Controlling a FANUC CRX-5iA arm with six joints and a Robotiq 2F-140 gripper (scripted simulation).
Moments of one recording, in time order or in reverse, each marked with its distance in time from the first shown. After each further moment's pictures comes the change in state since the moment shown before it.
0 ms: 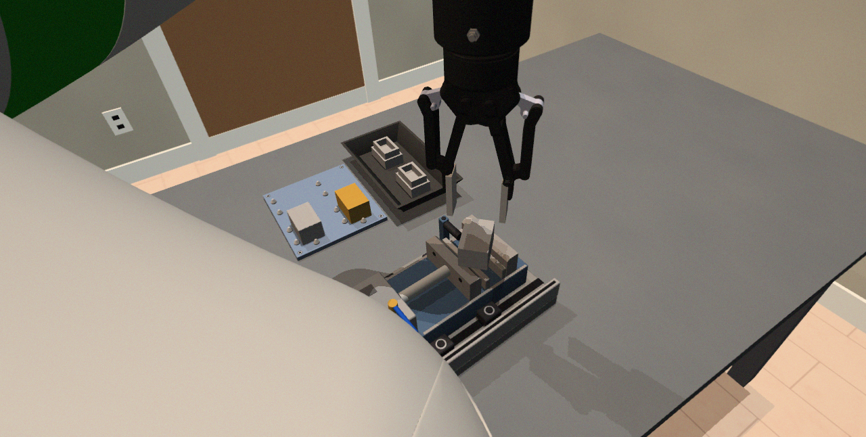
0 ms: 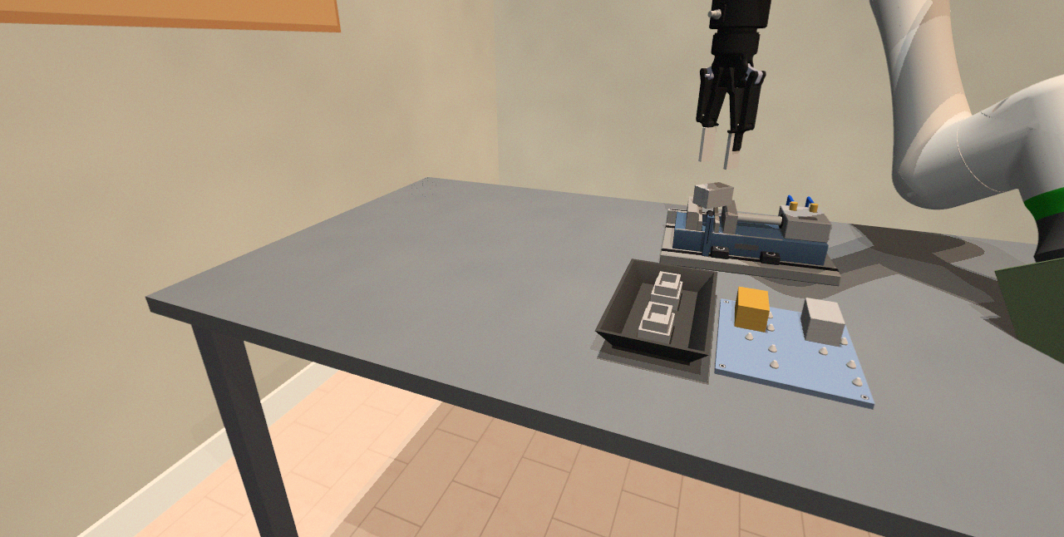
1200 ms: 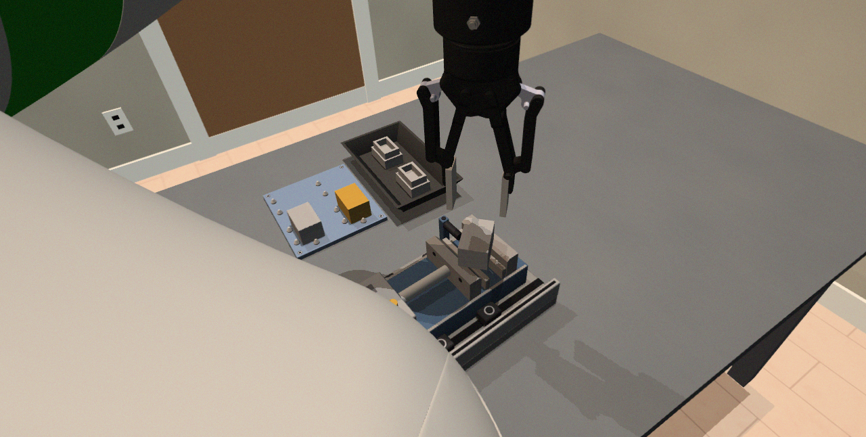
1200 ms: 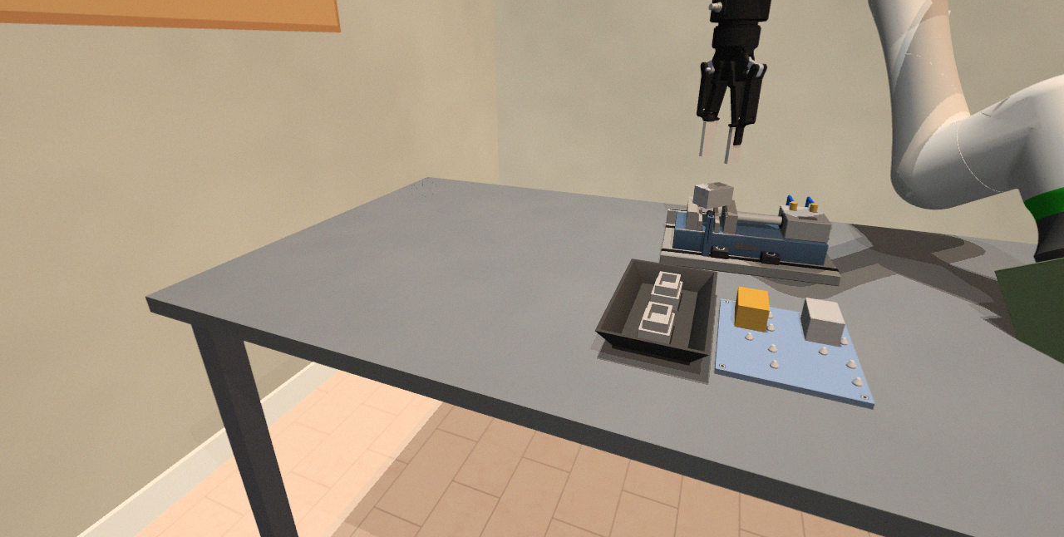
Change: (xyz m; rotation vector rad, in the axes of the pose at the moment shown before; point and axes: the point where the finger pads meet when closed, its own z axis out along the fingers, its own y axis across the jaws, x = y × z) arm 0.000 0.000 -0.011 0.000 0.000 0.000
